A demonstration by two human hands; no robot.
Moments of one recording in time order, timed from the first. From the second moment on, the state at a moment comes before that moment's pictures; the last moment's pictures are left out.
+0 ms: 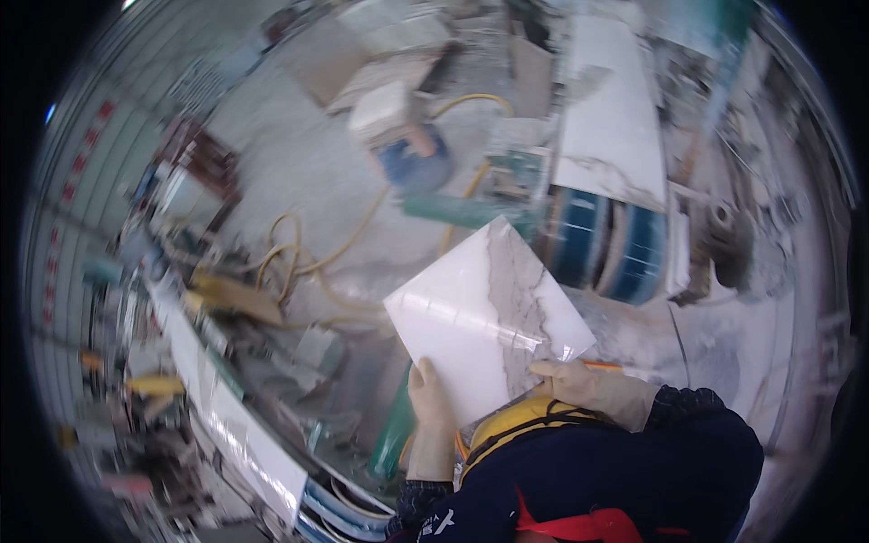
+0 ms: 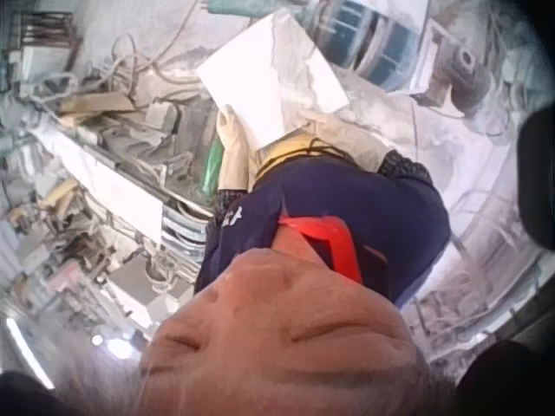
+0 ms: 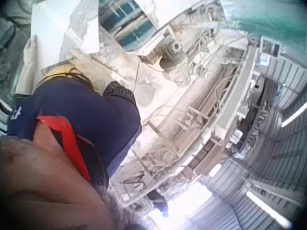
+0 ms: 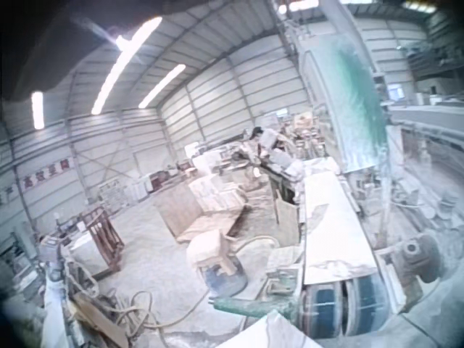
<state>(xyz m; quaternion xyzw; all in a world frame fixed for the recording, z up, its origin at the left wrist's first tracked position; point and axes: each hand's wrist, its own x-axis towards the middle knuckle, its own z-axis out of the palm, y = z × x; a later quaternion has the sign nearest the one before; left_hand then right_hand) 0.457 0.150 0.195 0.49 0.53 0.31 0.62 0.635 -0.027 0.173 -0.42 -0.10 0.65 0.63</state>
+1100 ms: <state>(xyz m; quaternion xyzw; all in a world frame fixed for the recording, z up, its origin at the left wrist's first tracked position) 0.660 0.166 0.146 0.63 0.36 0.01 0.69 0.704 -0.088 0.086 -0.25 0.18 0.42 0.86</state>
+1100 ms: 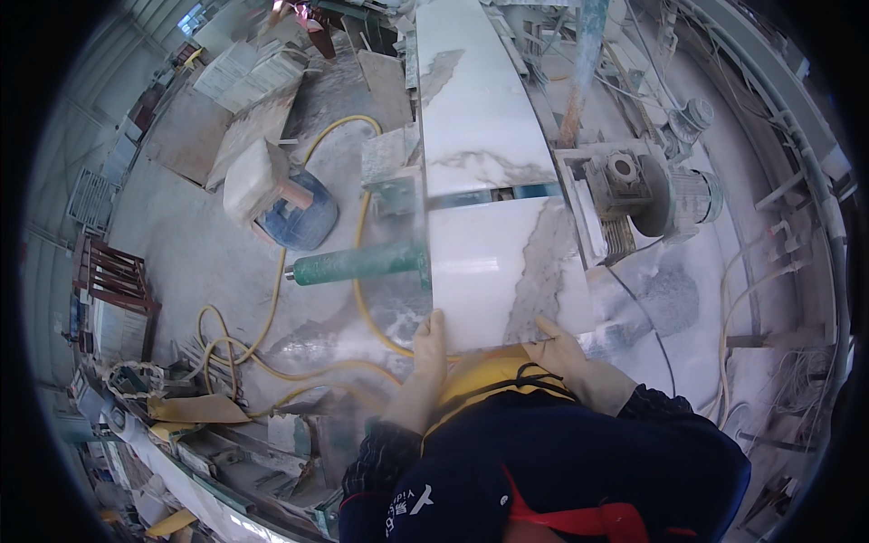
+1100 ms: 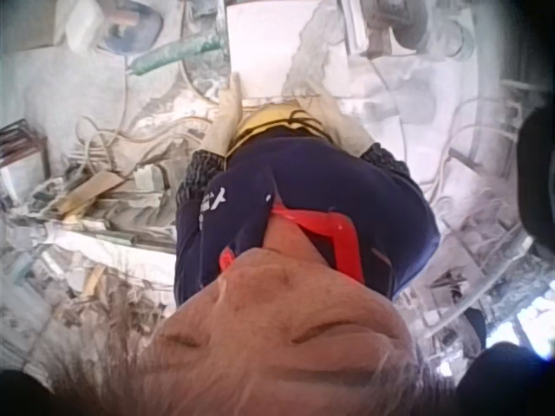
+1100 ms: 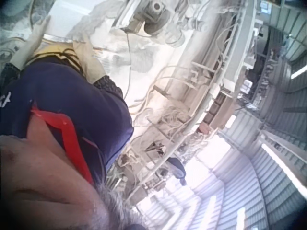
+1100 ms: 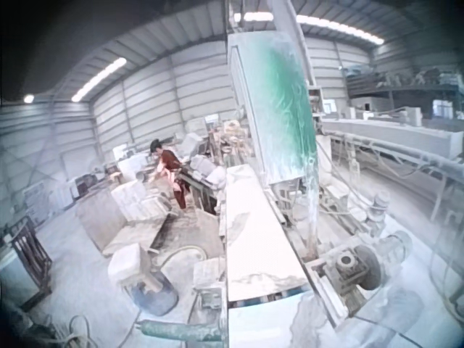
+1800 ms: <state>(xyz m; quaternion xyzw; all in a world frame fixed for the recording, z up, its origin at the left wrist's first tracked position) 0.703 0.184 0.105 0.59 0.35 0.04 0.73 0.750 -0.078 0.092 -0.03 0.25 0.49 0.83</state>
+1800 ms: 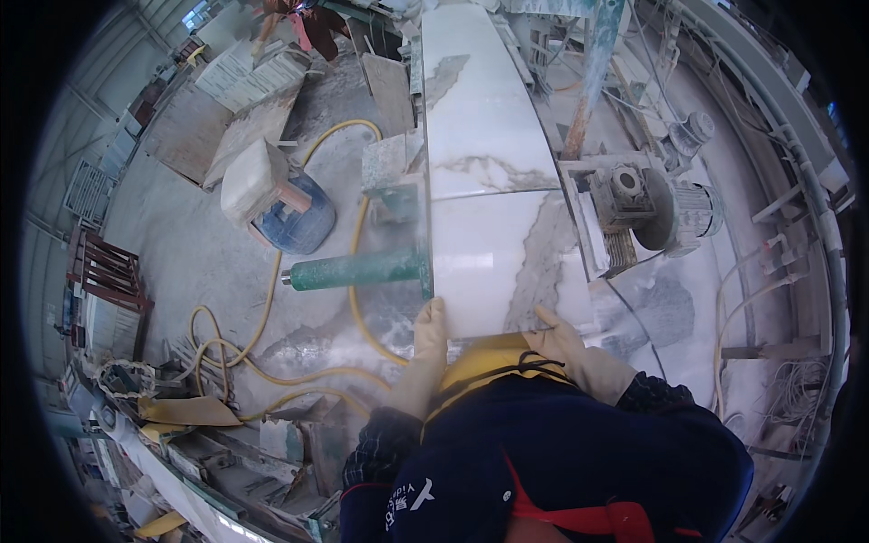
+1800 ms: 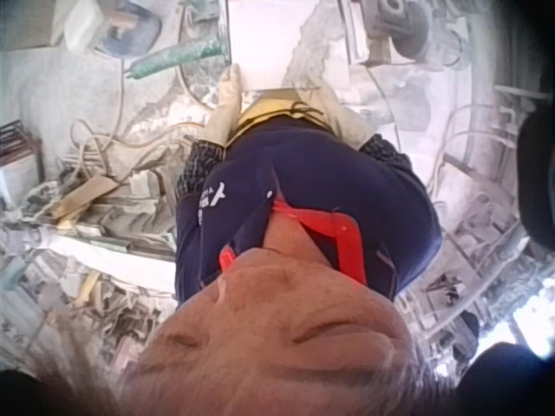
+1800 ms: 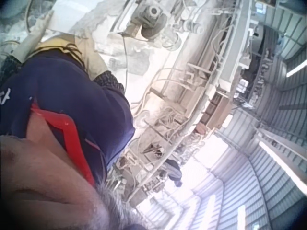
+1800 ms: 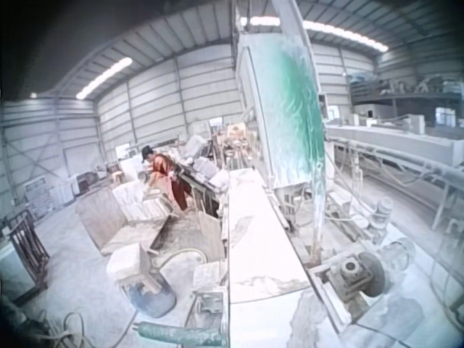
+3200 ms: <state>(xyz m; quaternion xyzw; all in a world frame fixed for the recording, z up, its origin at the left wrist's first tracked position) 0.682 0.231 0.053 0.46 0.36 0.05 0.81 0.794 -0.074 -0.012 -0.43 0.08 0.41 0.80</state>
